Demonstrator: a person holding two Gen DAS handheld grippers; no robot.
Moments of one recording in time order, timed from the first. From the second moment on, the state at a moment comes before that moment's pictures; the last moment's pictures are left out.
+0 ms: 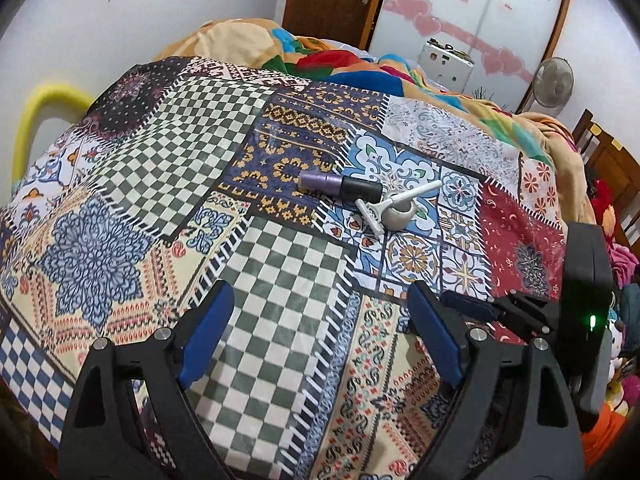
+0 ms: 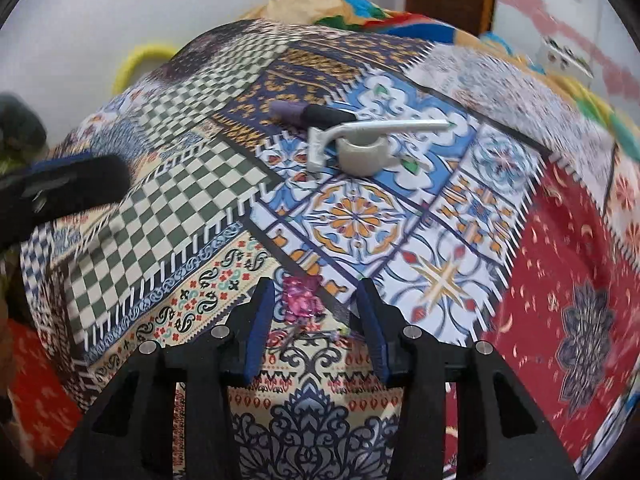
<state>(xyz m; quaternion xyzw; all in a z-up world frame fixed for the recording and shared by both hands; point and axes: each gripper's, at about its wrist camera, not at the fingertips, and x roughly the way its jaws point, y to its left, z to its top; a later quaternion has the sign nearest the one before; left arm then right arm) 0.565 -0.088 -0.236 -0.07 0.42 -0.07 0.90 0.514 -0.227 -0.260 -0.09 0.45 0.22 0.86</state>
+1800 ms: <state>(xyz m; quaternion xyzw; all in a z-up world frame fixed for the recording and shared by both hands) 0.535 -0.131 -0.147 -0.06 0.41 -0.05 0.91 0.451 -0.300 -0.109 0.00 0.38 0.15 0.91</state>
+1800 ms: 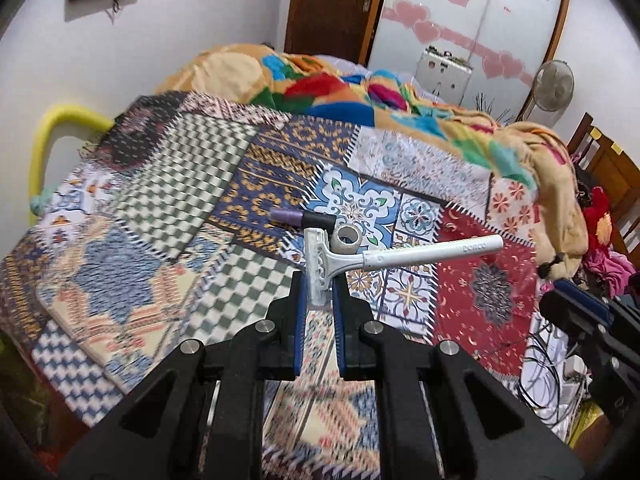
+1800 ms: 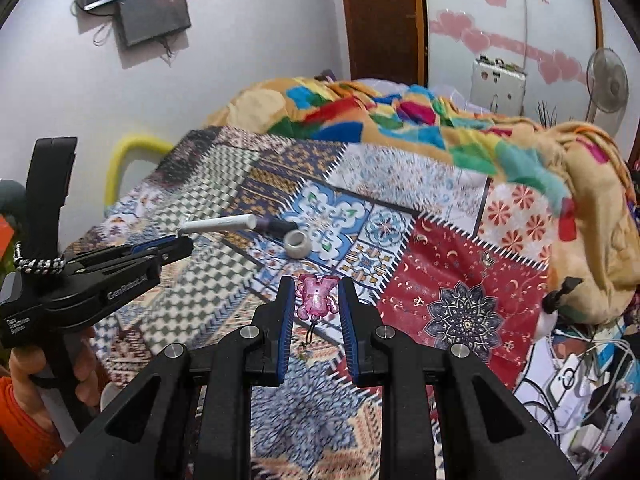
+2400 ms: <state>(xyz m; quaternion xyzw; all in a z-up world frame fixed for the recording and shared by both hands) 0.369 -0.017 -0.088 -0.10 0.38 0.03 0.92 0.344 -0.232 -0.040 -0.02 0.33 0.21 0.92</state>
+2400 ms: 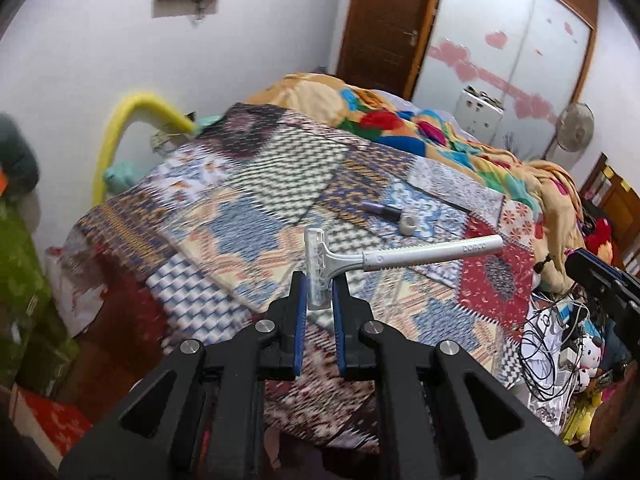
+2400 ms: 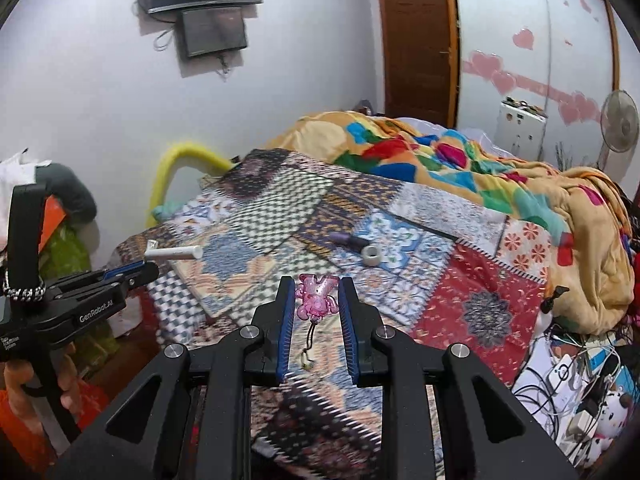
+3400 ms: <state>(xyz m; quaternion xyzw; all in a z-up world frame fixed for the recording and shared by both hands) 0.146 0.223 -0.176 -0.20 0.40 0.28 0.85 0.240 0.016 -0.095 -0.14 0.38 0.43 0.81</state>
